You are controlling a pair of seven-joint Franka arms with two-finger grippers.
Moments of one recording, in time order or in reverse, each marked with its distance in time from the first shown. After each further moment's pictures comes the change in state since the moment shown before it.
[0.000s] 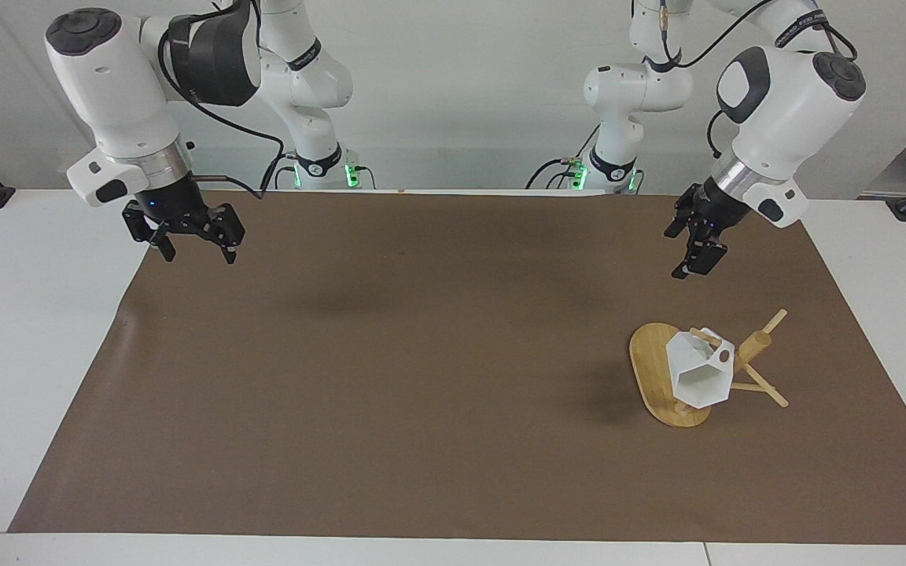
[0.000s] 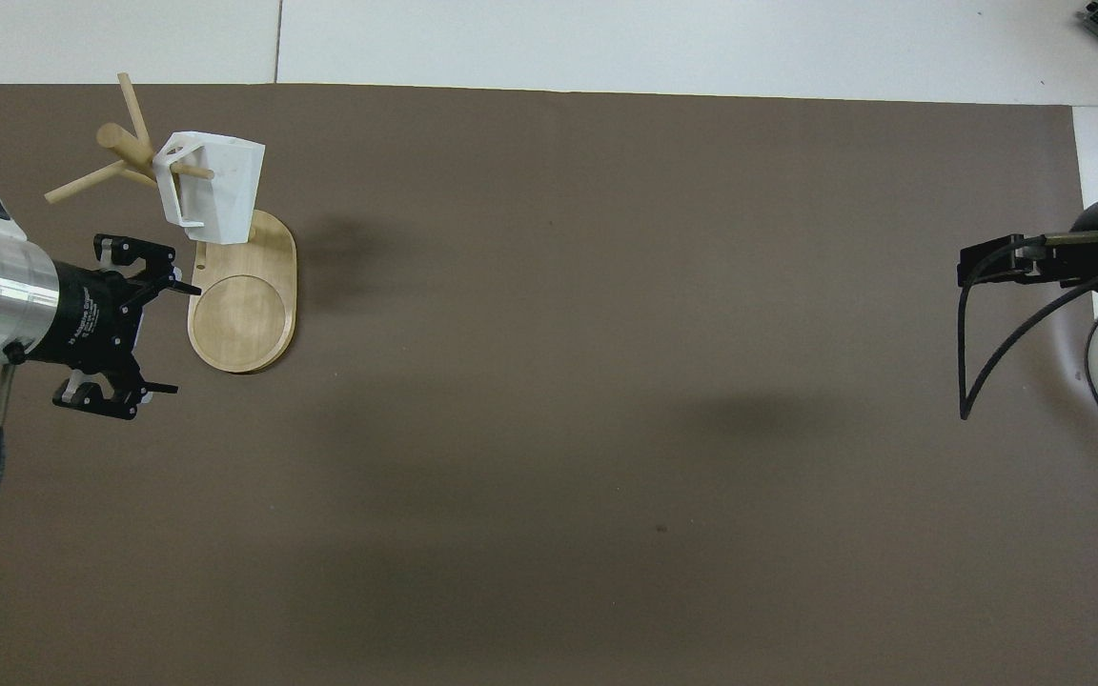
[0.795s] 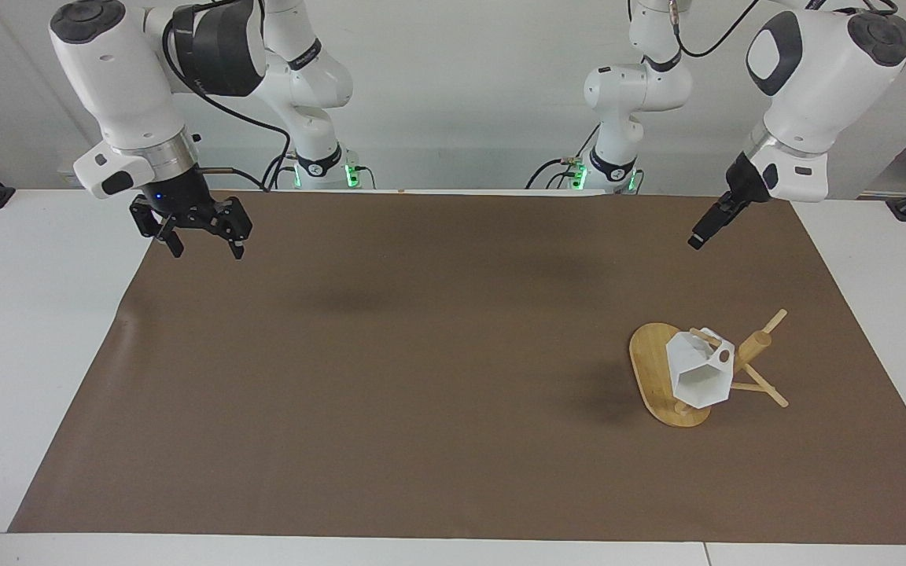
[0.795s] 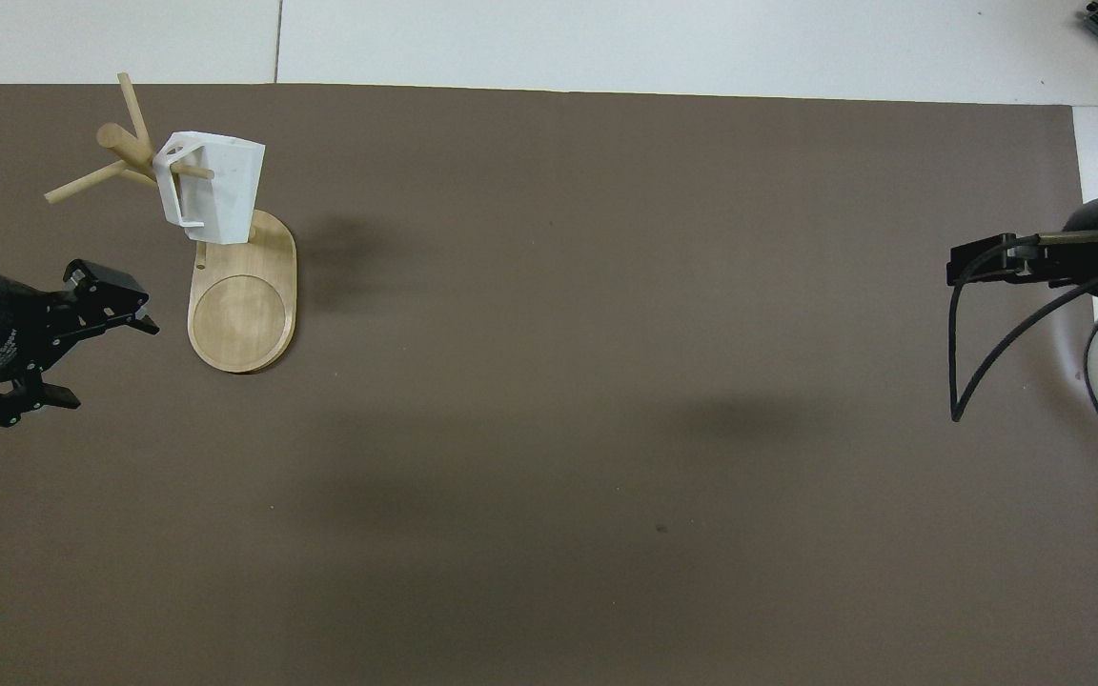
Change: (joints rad) left arm 0.030 0.005 0.006 0.119 0.118 -0.154 0.685; right arm 0.001 -0.016 0.004 0.000 0.021 -0.004 0.017
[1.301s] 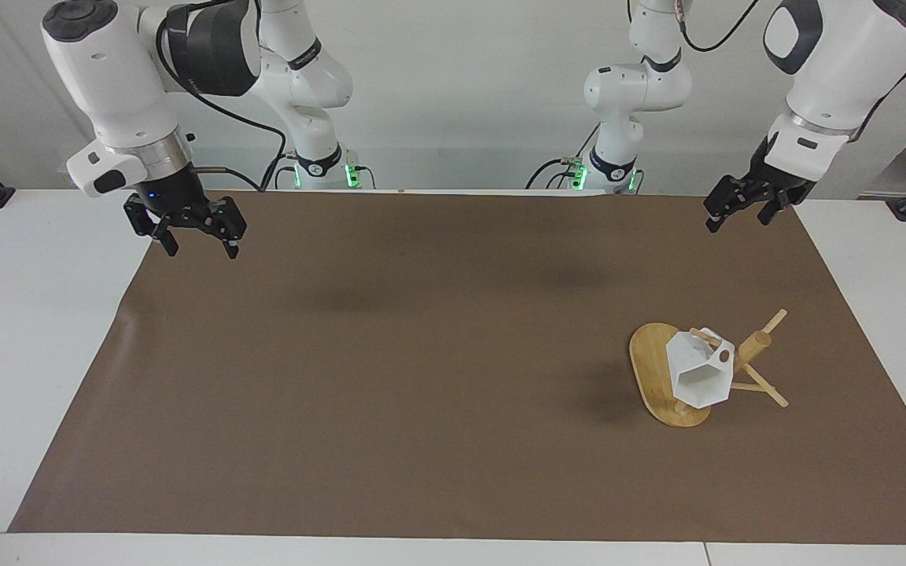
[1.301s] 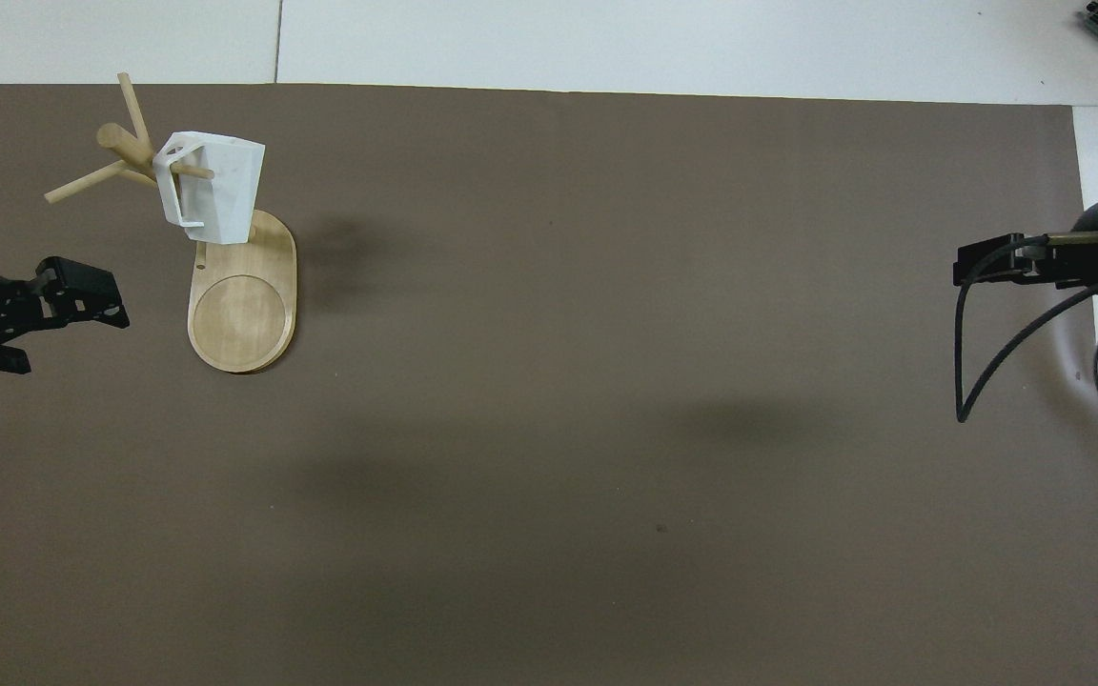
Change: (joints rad) left arm 0.007 0.007 -0.001 0.114 0.071 -0.060 0.503; right arm -0.002 -0.001 -0.012 0.000 0.000 0.000 0.000
